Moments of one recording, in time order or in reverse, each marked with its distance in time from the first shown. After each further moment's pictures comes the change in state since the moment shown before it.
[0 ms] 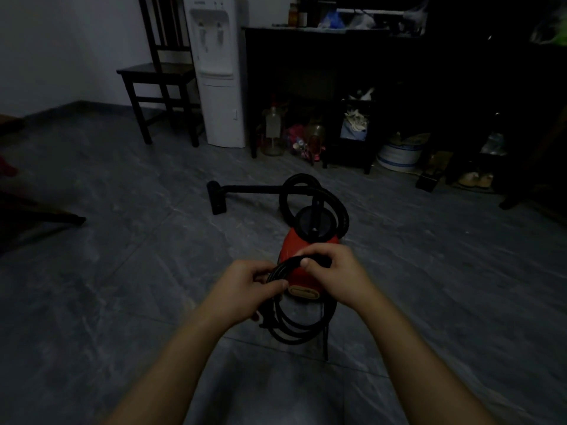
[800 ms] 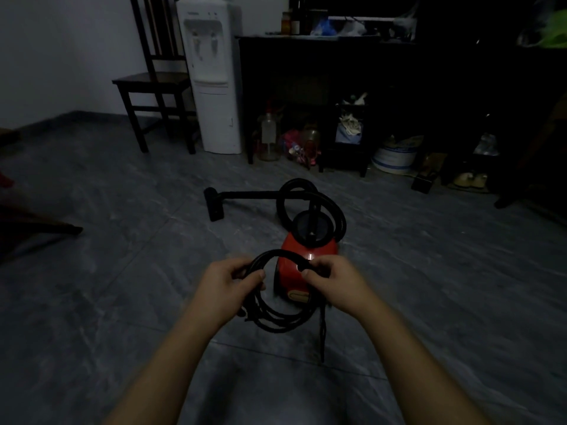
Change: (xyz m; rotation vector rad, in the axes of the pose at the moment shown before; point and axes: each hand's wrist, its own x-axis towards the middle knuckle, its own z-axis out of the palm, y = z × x) left_hand 0.001 -0.010 -0.013 -0.122 0.225 0.046; right_hand -0.004 0.010 0.000 -0.051 -0.008 0.162
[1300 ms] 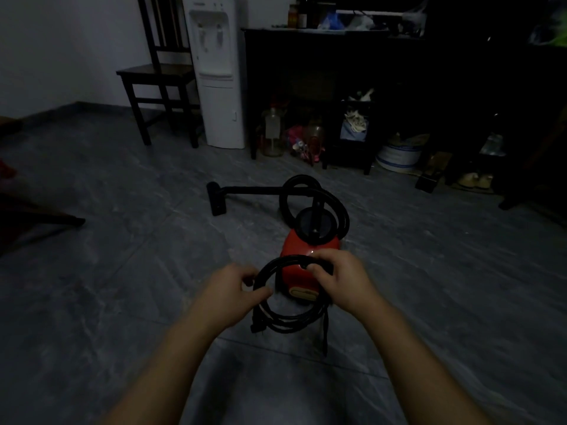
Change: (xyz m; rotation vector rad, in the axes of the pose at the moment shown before) left_hand 0.007 -0.022 -0.001 0.476 -0.090 0.047; right_hand -0.001 -0.005 -0.002 -0.267 0.068 -0.253
